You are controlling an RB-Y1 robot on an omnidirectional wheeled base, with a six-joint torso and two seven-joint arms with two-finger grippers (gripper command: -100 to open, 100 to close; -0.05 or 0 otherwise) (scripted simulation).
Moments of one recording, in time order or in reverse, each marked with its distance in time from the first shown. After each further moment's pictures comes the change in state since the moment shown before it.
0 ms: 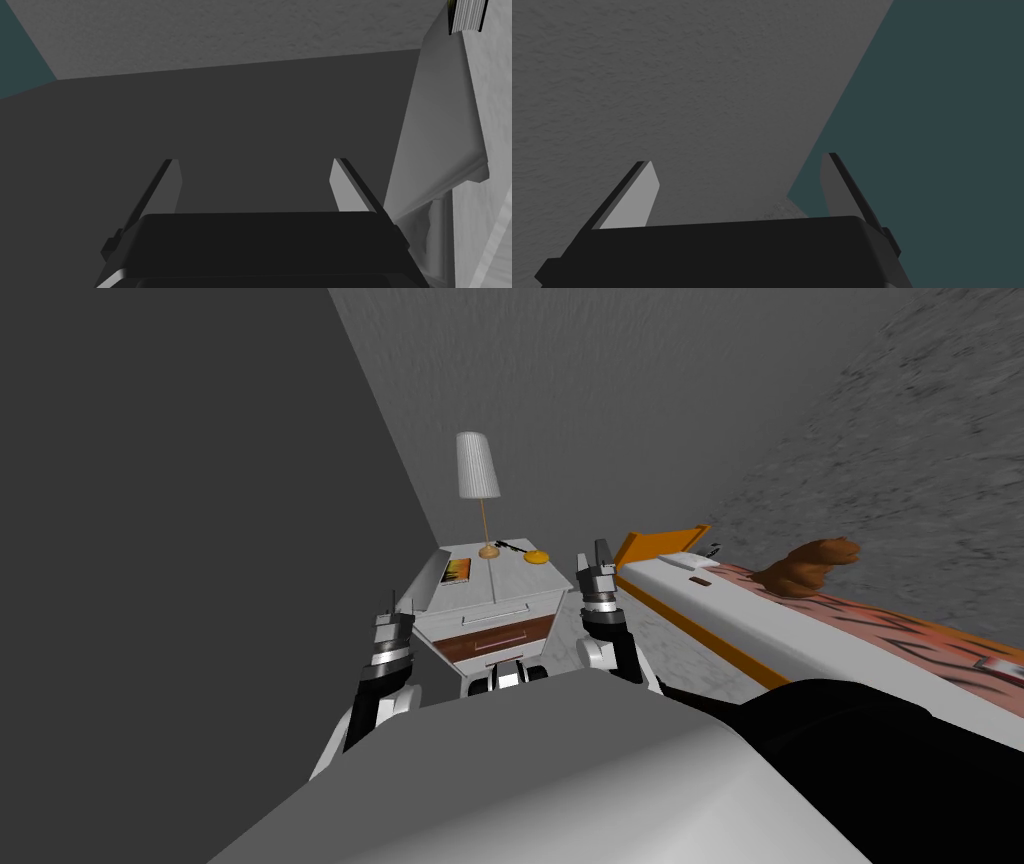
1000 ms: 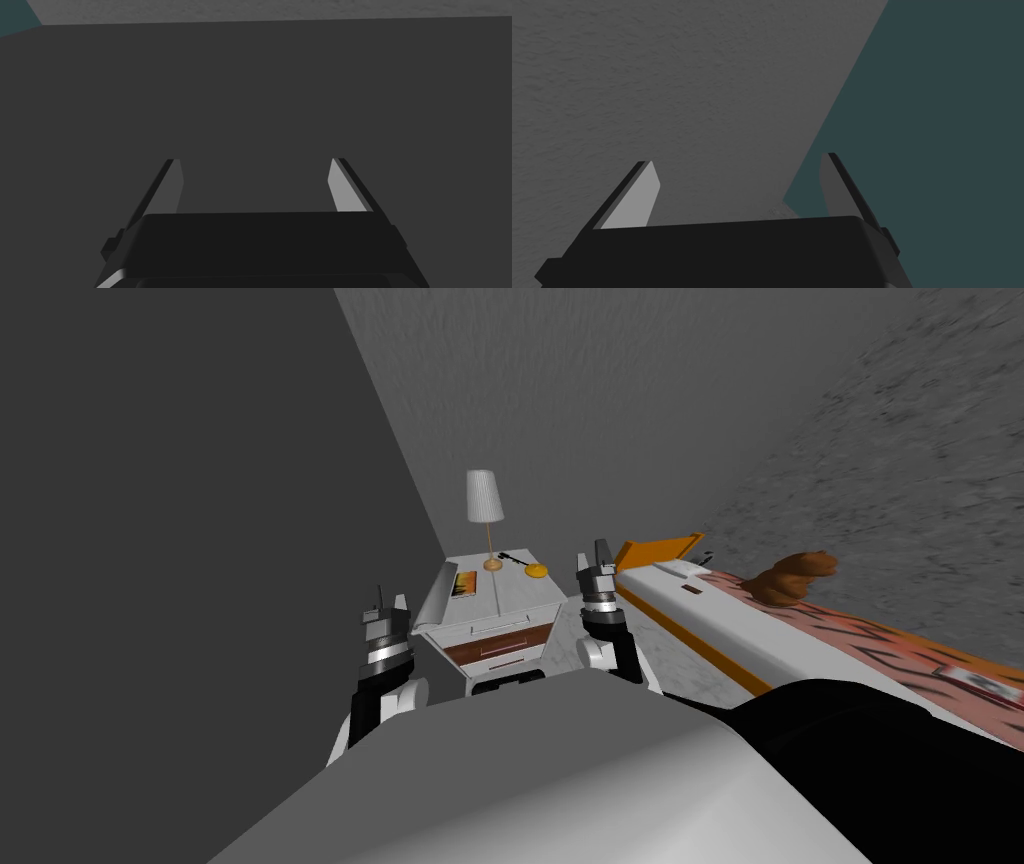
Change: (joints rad) left arm 0.013 -0.161 0.002 -0.105 -0.003 0.082 -0.006; right arm 0.000 0.000 0.000 0.000 0.000 0.000 0.000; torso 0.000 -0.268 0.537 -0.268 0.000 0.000
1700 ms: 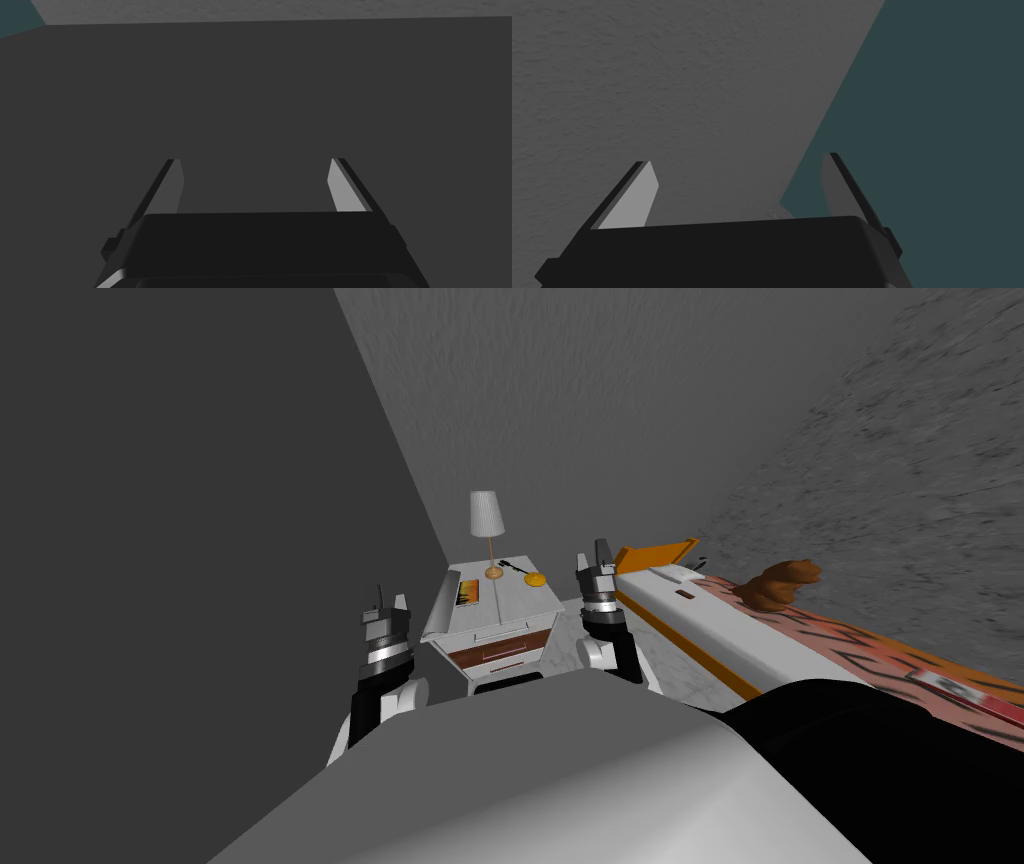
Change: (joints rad) left arm 0.000 0.000 0.000 0.000 0.000 0.000 0.000; right arm 0.000 0.000 0.000 0.000 0.000 0.000 0.000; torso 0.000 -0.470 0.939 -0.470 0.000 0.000
